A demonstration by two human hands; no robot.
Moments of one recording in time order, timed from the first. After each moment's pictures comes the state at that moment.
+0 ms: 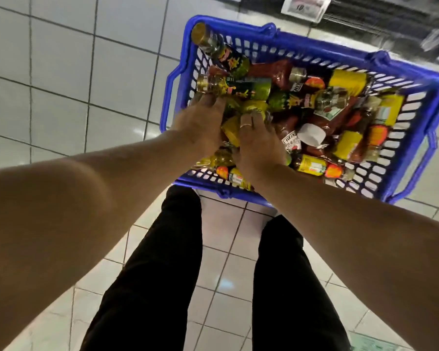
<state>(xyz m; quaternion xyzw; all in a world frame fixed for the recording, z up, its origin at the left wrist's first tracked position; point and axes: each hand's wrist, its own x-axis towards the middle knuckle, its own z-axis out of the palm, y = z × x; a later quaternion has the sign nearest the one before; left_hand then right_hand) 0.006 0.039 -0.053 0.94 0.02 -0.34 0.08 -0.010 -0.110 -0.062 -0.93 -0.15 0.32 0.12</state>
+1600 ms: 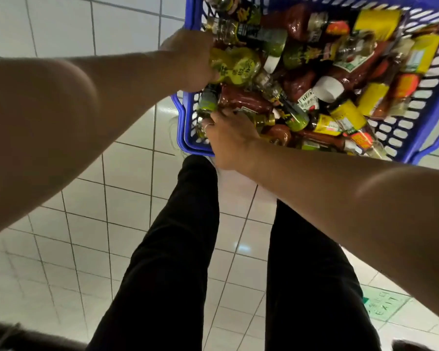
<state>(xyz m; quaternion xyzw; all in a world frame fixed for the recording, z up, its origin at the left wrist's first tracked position) 0.052 0.079 -0.024 0.90 0.05 -0.41 0.10 -0.039 -0.050 -0.032 -0.83 -0.37 0.41 0.03</state>
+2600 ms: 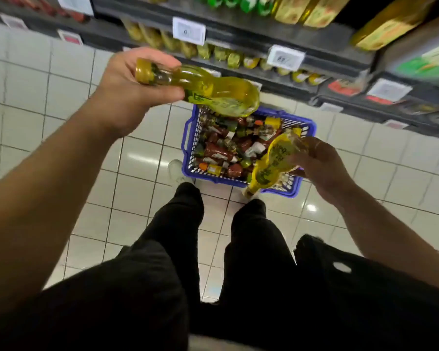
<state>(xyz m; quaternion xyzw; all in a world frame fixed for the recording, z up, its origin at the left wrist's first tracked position) 0.053 0.121 0.358 0.71 0.09 -0.17 0.68 0.022 -0.243 0.307 -0.75 0.18 0.36 0.53</state>
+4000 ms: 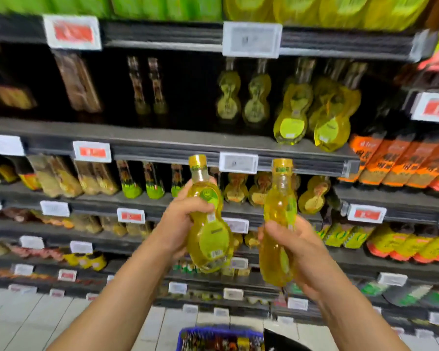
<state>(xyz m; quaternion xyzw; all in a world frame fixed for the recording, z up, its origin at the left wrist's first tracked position) 0.125 -0.003 0.800 0.51 -0.04 -0.08 0.85 0.090 -0.219 0.782 -0.59 -0.01 0.12 0.80</state>
